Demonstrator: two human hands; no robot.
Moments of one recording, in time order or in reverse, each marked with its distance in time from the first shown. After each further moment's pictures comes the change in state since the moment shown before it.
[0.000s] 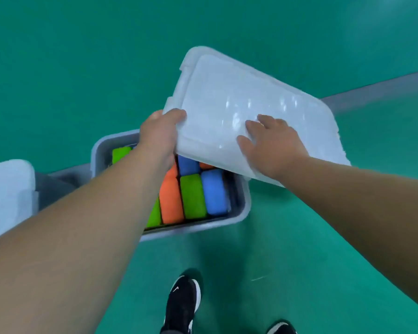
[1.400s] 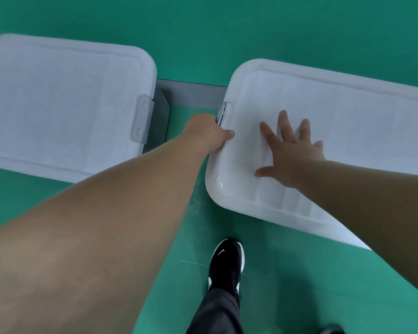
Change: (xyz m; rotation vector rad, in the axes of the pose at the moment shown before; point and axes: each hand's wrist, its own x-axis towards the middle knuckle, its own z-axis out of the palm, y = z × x) left_hand 0.099 -0.100 -0.349 0.883 0.074 -0.274; right_hand 0.061 -0.314 0.223 -0.368 -0.514 -0.285
